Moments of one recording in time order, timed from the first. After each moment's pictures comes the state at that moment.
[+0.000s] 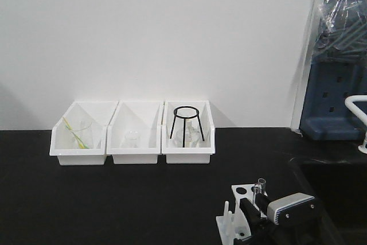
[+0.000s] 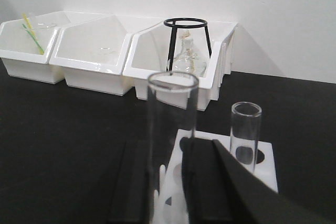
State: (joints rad) left arm 0.04 -0.02 0.03 0.05 0.26 -0.17; right arm 0.31 1.84 -0.53 -0.07 -1.12 0.02
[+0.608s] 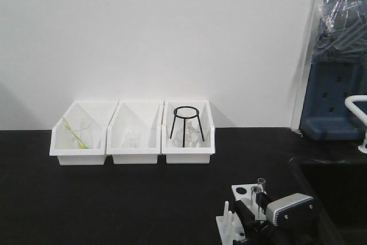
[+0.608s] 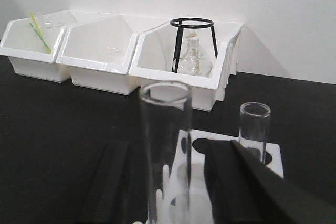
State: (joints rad) left arm 0.04 -0.02 0.03 0.05 0.26 -0.17; right arm 0.31 1.83 -0.53 -0.09 -1.12 0.03
